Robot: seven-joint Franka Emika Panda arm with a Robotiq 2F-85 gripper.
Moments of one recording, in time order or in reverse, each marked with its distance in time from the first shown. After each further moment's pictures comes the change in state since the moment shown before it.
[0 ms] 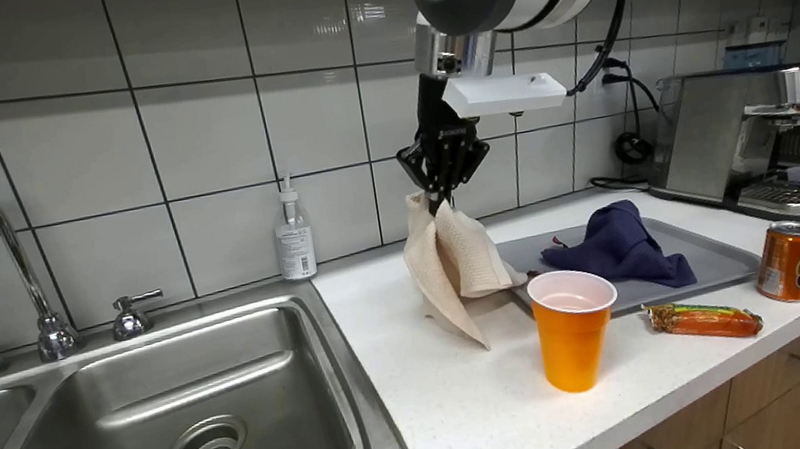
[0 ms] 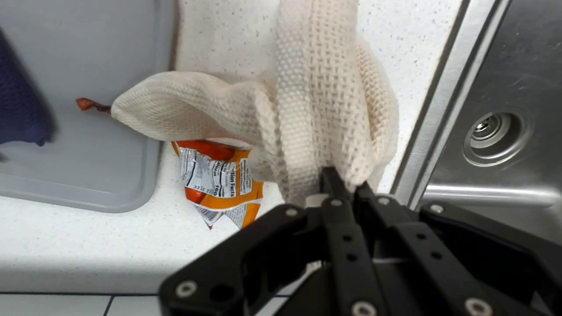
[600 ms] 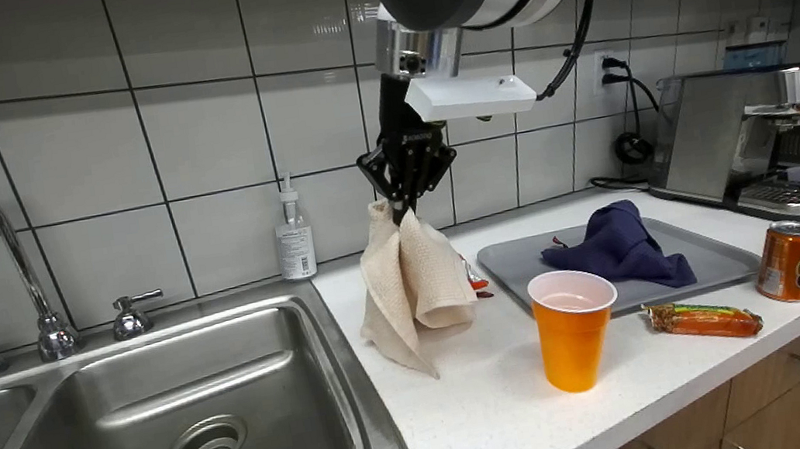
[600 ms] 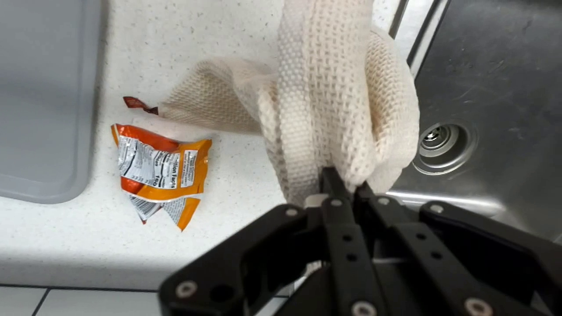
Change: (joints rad) arm 0.047 0.000 0.050 0.005 0.000 0.008 0.022
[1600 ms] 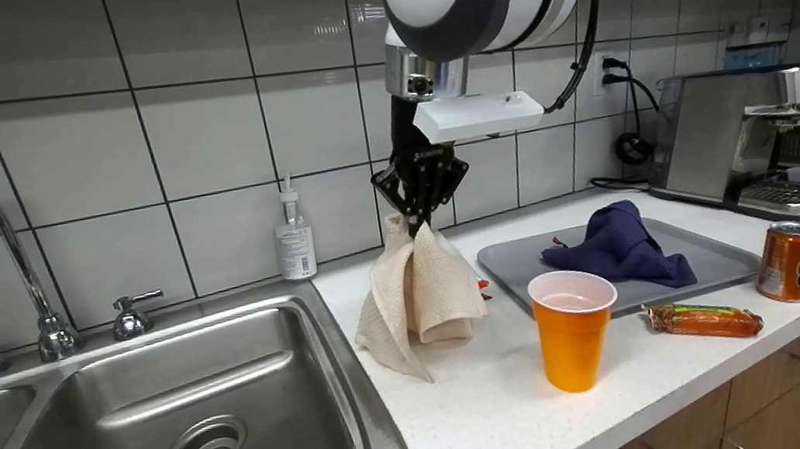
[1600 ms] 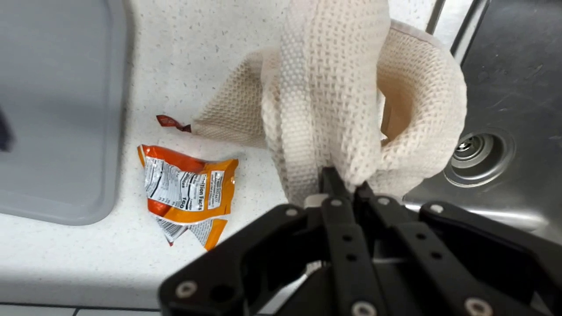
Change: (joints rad) arm 0.010 0.037 -0.036 0.000 -0.079 0.000 0.085
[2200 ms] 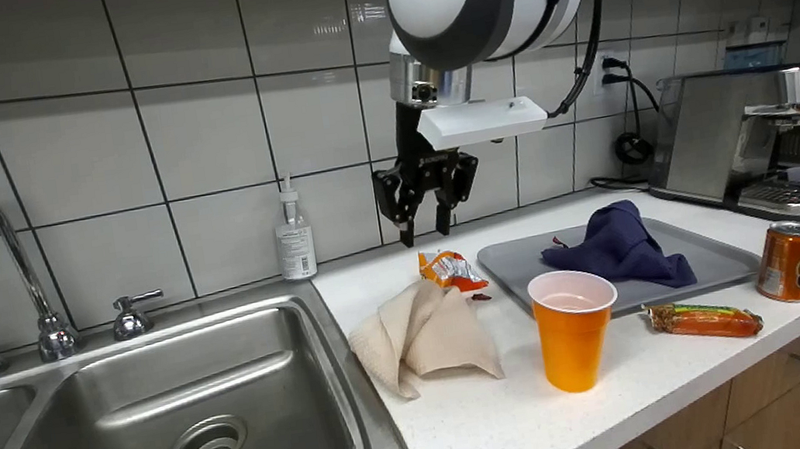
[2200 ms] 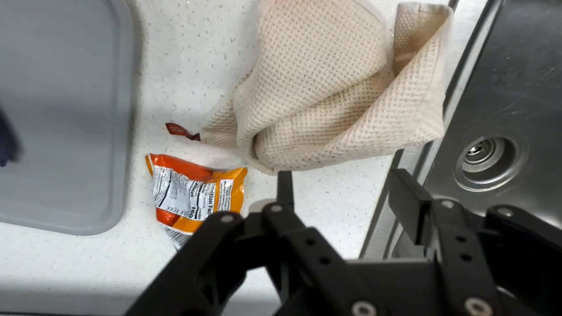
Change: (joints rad) arm 0.000 0.012 -0.011 0.000 -0.009 0.000 0.014
